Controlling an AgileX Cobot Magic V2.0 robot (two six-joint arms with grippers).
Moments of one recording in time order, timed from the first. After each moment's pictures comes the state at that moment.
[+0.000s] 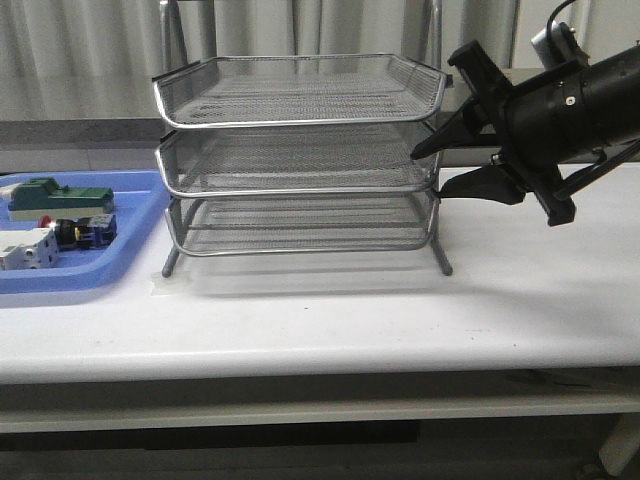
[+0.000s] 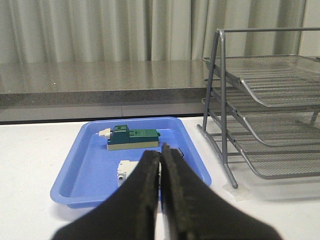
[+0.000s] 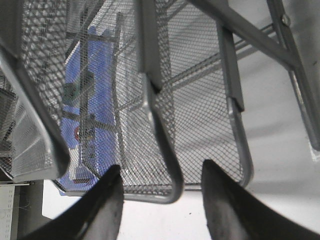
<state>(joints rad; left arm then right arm) -0.06 -0.01 0.00 0.06 0.04 -0.07 0.10 1.82 -0.97 1.77 0.61 -1.03</state>
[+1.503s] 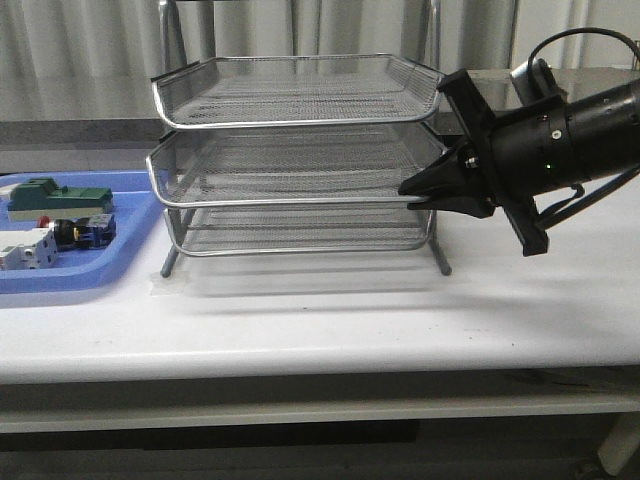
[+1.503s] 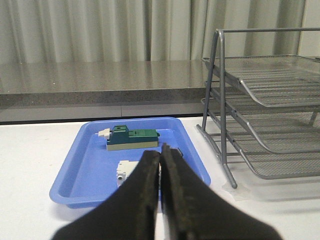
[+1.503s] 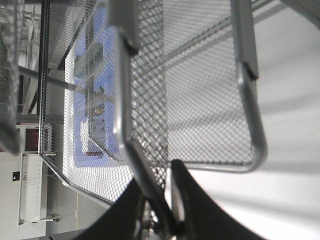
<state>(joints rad) -0.06 -0.01 0.00 0.06 0.04 -0.07 0.10 1.91 -0.96 1.76 0.75 -1.07</state>
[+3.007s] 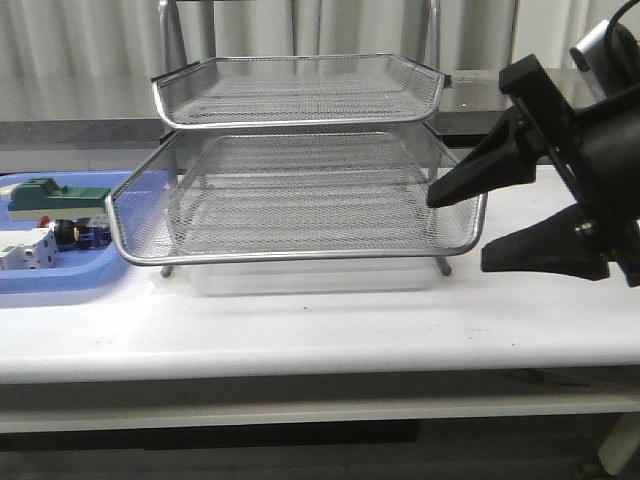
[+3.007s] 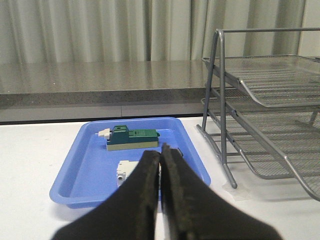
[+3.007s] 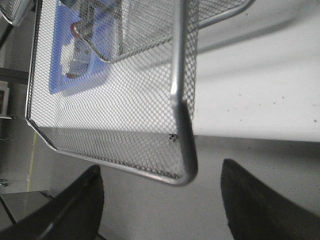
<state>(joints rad) -0.06 -0.01 0.00 0.06 0.04 -0.07 0.10 1.51 -0.61 1.57 0.70 -1.05</state>
